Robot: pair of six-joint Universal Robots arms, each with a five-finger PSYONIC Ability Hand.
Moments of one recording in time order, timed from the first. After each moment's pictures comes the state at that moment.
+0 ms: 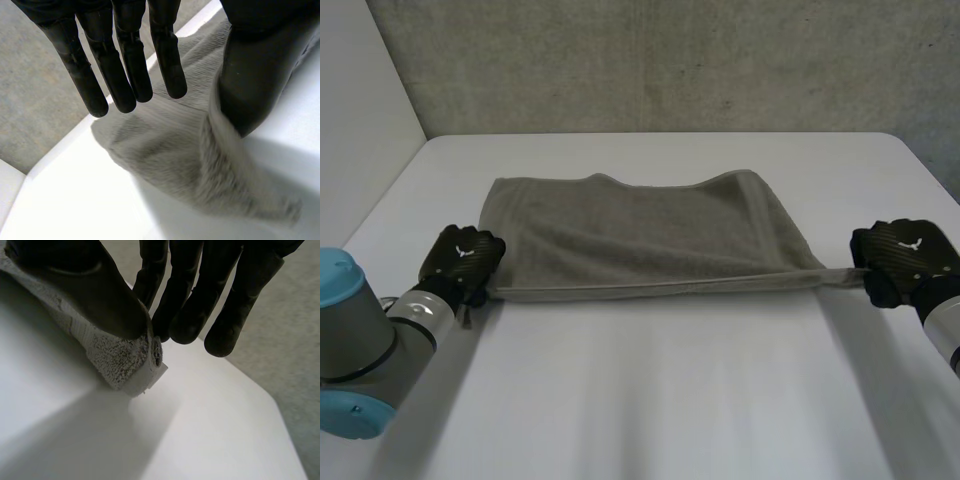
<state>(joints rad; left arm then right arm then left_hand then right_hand) 4.57 -2.03 -1.87 3.69 -1.31 3.65 1.55 -1.46 2.03 -0.37 1.23 2.72 0.80 0.80 0.80 0.80 0.63 1.34 1.34 1.36 1.35 1.17</state>
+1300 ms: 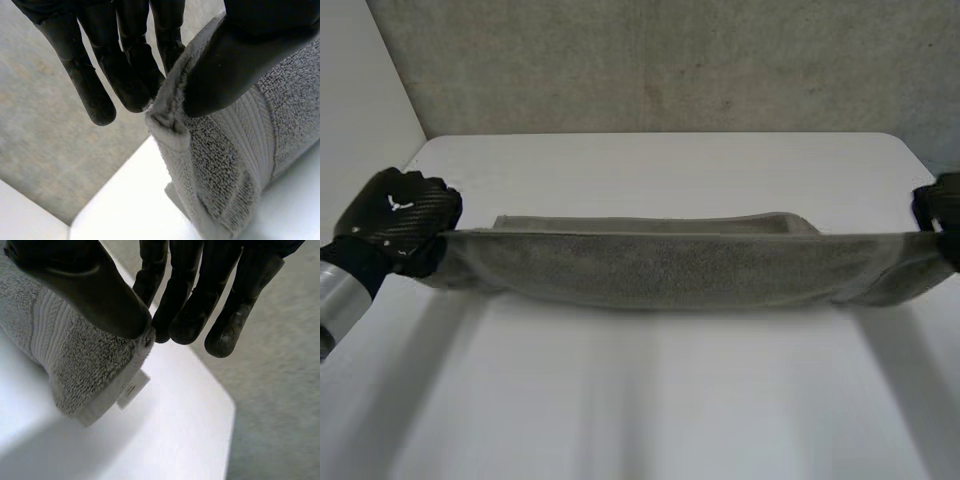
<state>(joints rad) 4.73 -1.52 -1.98 3.41 -1.06 3.64 1.40 -1.67 1.75 0.23 1.08 2.42 1.29 1.35 1.35 1.36 1.14 1.34 1.35 1.36 1.35 1.17</state>
